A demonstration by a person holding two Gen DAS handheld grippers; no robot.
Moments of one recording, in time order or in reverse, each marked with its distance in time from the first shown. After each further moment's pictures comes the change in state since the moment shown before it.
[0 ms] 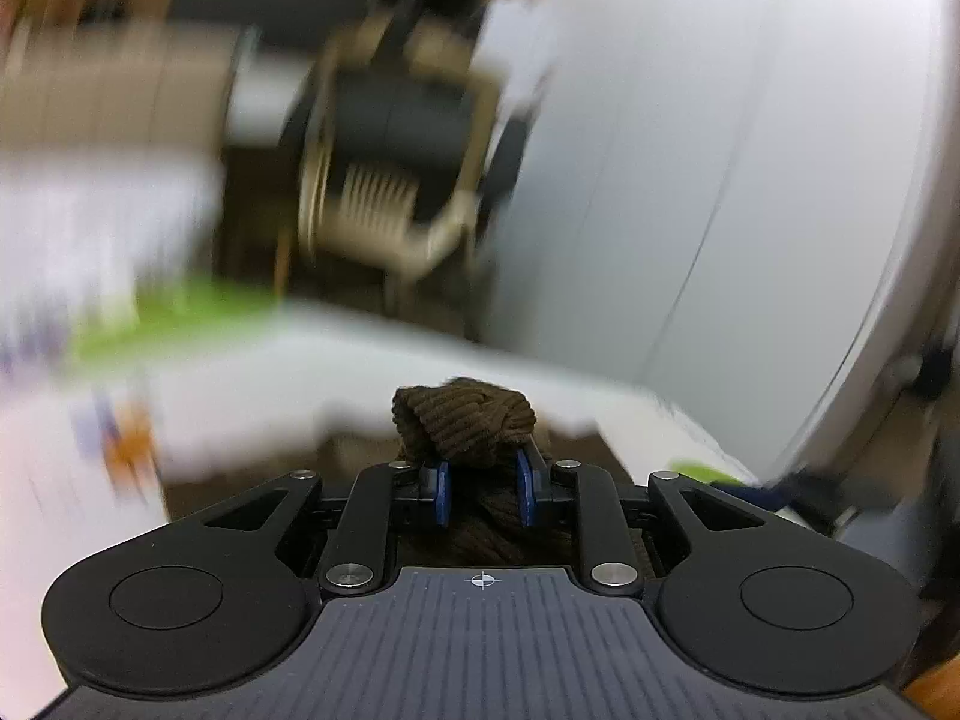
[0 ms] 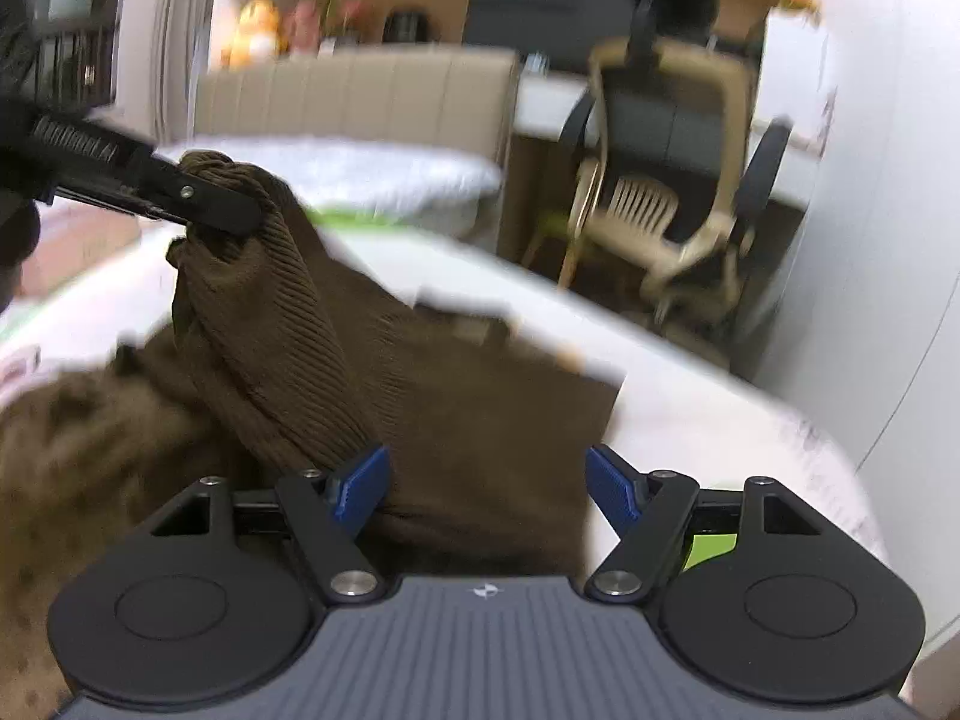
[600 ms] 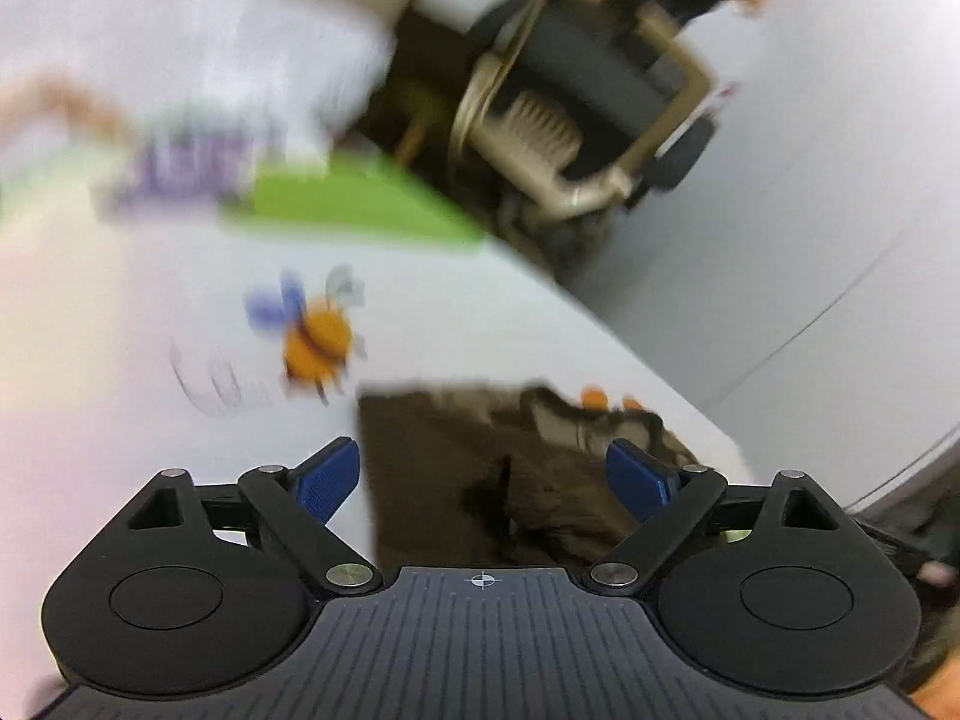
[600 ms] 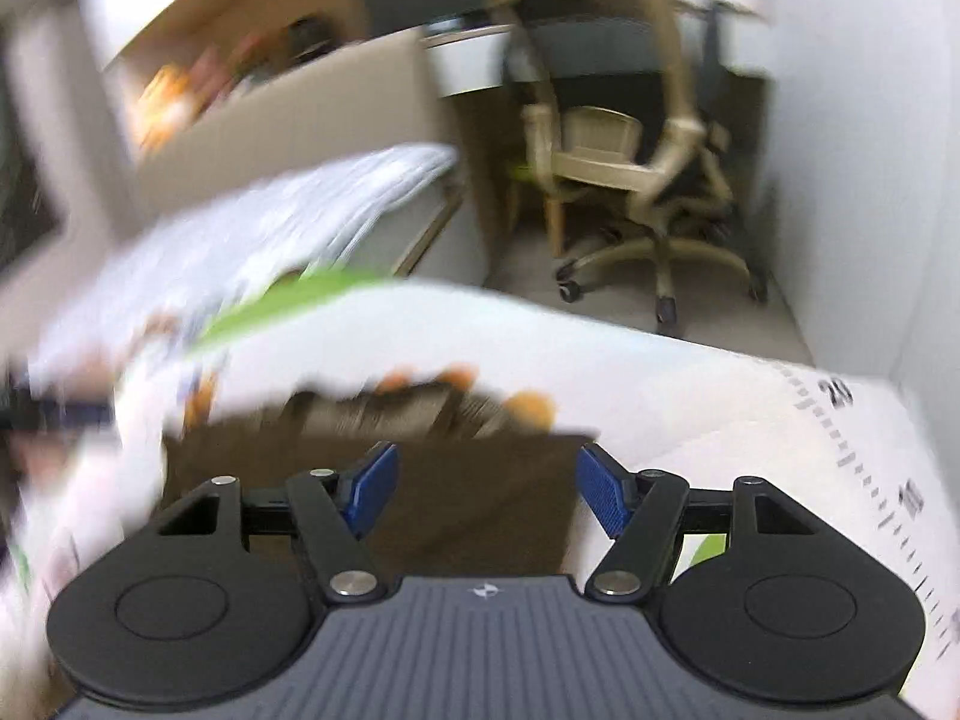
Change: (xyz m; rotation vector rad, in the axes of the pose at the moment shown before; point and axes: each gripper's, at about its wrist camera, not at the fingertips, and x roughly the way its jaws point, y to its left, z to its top) left arm 0.041 0.155 -0.002 -0.556 0.289 0.064; right arm 0.074 -0.086 0.056 0.432 0.183 0.075
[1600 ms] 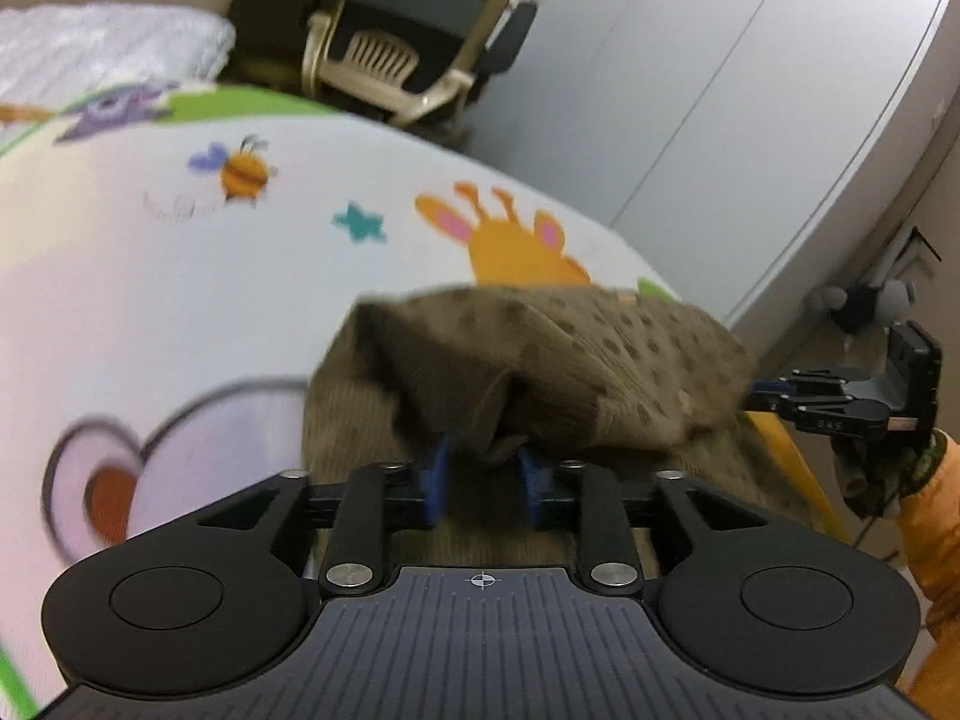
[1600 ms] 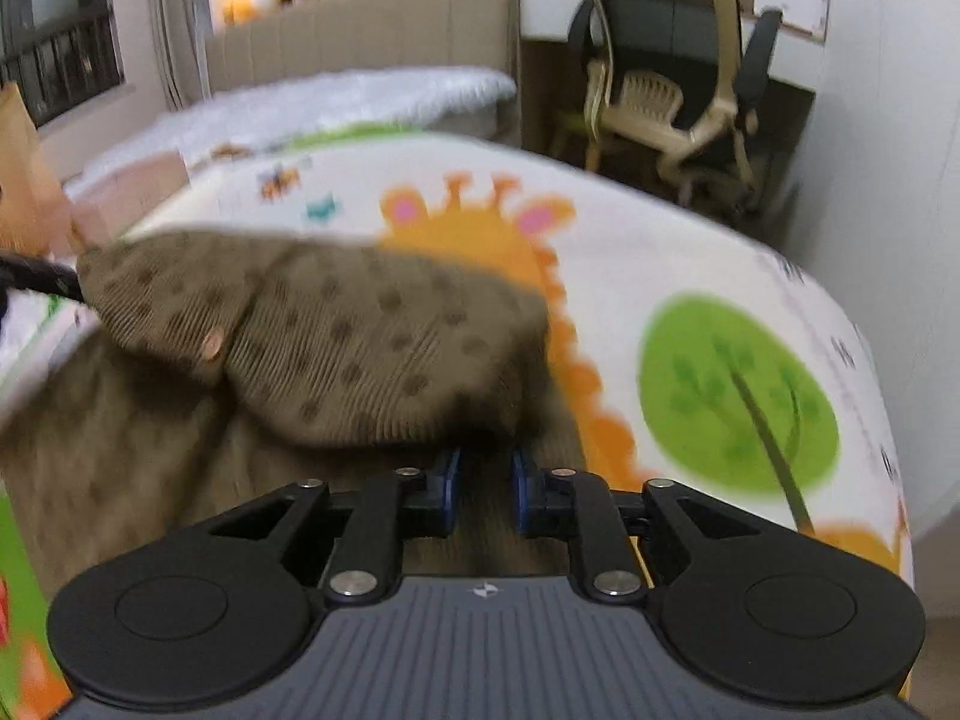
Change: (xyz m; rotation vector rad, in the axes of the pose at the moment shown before) left arm -0.103 0.018 -0.141 0.372 0.083 -0.185; right arm -0.129 0.028 -0.163 -0.295 0.099 -0.012
